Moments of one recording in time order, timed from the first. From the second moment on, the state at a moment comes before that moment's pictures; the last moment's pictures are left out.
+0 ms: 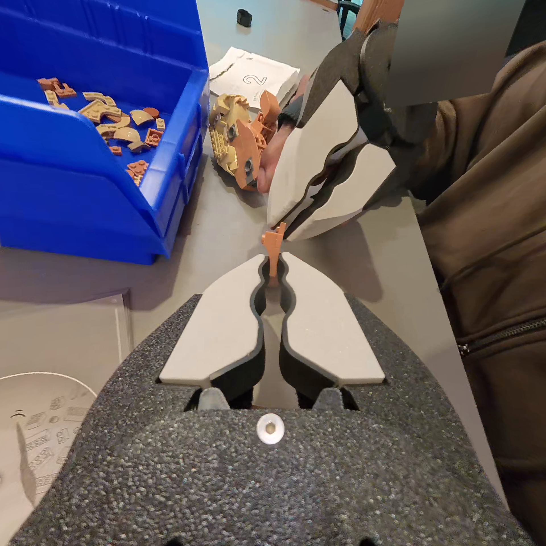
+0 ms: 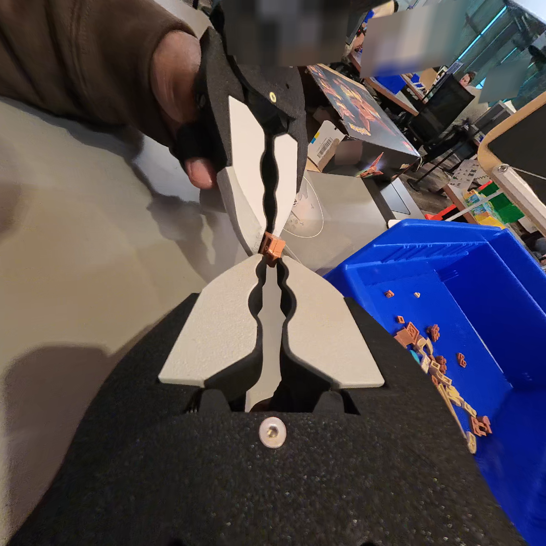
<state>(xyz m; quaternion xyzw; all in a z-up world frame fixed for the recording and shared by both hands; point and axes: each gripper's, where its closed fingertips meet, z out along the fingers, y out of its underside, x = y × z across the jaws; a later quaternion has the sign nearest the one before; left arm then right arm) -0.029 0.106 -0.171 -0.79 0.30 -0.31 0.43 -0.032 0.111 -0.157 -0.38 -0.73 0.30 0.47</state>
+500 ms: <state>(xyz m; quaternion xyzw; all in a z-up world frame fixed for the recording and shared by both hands) -0.060 0.125 -0.177 -0.77 0.39 -0.02 0.50 -0.032 0.095 -0.170 -0.50 -0.69 0.39 0.35</state>
